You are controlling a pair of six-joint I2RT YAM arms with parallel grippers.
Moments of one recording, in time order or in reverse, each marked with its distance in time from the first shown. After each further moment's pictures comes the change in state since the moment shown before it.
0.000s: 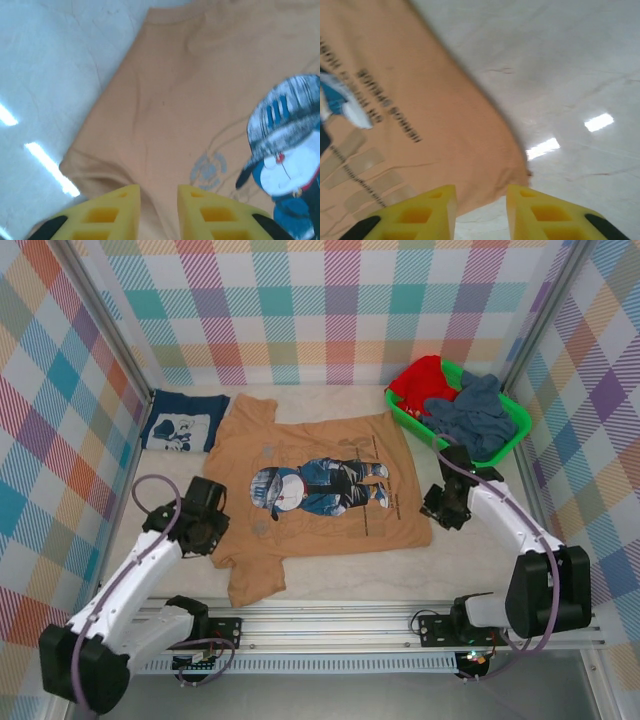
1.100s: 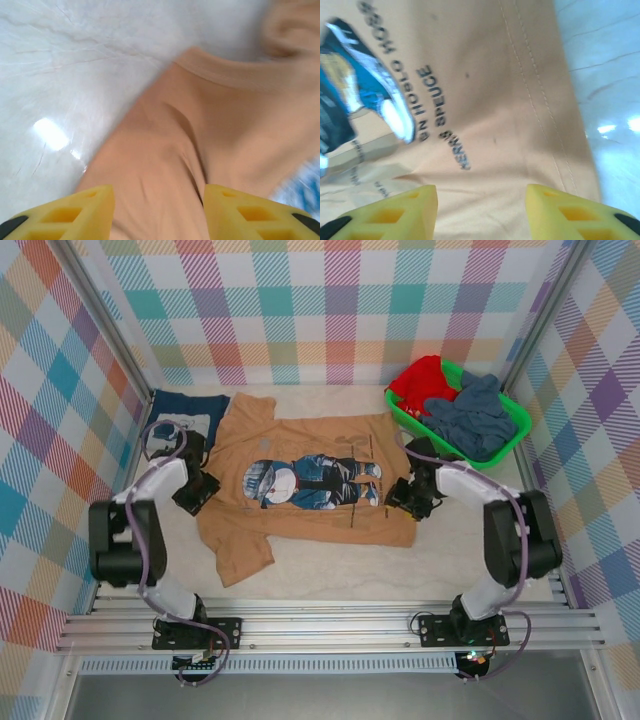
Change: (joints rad) left arm 0.250 0.520 0.307 0.118 0.039 0.400; right arm 0.103 0.246 0.098 0.147 -0.132 -0.025
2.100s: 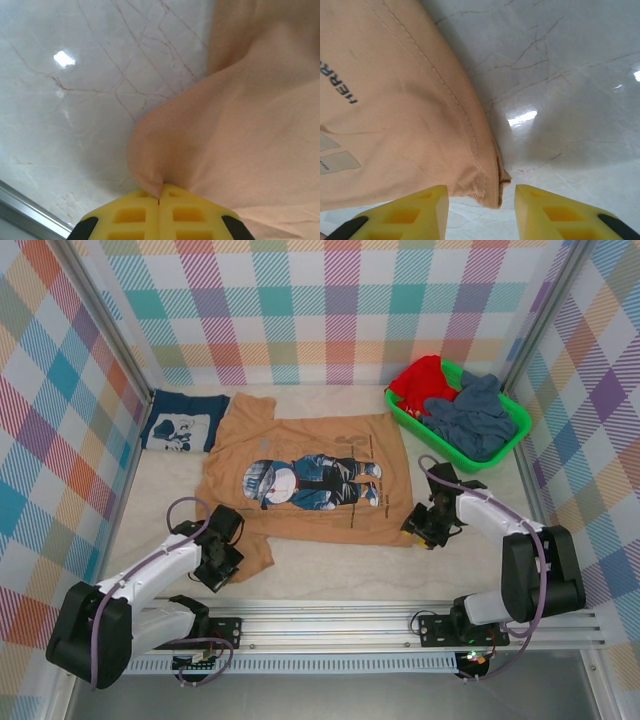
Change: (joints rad) left arm -0.394 -0.445 -0.574 -0.058 0.105 -0.377; right arm -0.089 -0.156 -0.262 -0.026 -0.089 0.067
